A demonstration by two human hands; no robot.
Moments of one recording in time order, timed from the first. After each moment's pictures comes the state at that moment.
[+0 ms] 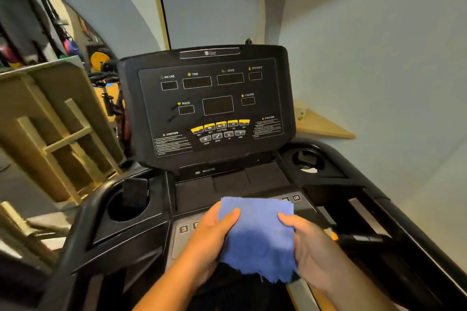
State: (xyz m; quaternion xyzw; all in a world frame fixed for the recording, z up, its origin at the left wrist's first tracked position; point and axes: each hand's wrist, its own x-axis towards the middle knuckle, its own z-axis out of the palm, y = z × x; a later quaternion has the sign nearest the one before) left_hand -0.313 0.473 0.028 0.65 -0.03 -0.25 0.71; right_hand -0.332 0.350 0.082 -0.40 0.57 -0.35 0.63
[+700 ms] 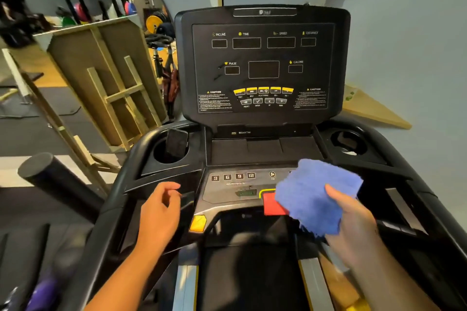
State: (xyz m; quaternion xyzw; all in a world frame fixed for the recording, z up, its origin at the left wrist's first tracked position) left_hand -0.348 0.604 -0.023 0.87 0.13 0.11 0.46; right_hand -0.403 0.266 0.023 -0.50 0.26 -0.03 0.83
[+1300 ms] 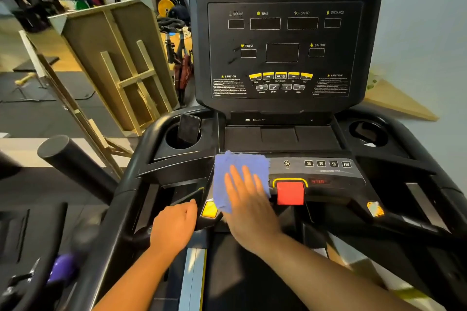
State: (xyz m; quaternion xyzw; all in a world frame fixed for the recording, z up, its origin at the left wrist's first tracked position) left_hand -0.366 0.617 -0.077 0.97 0.09 -0.01 0.22; right_hand -0.358 0.419 -0.065 -0.97 -0.19 -0.10 0.08
